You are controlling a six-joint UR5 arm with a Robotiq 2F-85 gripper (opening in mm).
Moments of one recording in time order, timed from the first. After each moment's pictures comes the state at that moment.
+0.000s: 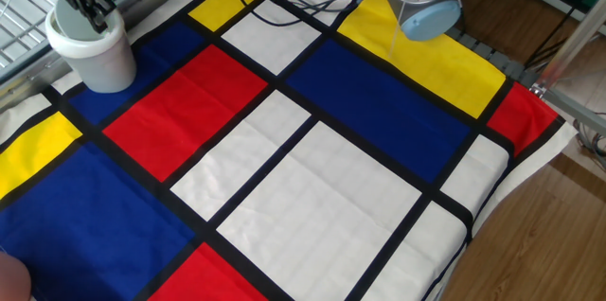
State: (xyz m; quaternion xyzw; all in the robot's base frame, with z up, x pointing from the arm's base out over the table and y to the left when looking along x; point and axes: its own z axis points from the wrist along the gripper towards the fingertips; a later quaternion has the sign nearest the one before) arm 0.554 -0.293 0.148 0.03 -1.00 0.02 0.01
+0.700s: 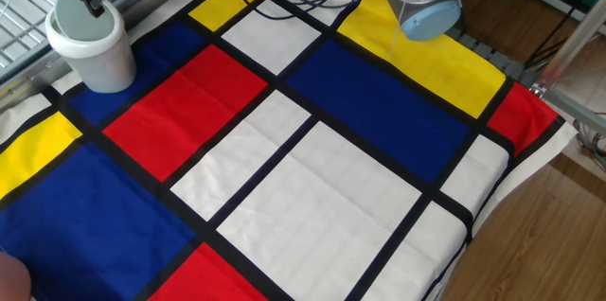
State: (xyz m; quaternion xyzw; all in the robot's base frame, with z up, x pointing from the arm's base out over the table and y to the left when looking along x) arm 0.545 -0.296 0.171 0.03 -1.00 0.02 0.03
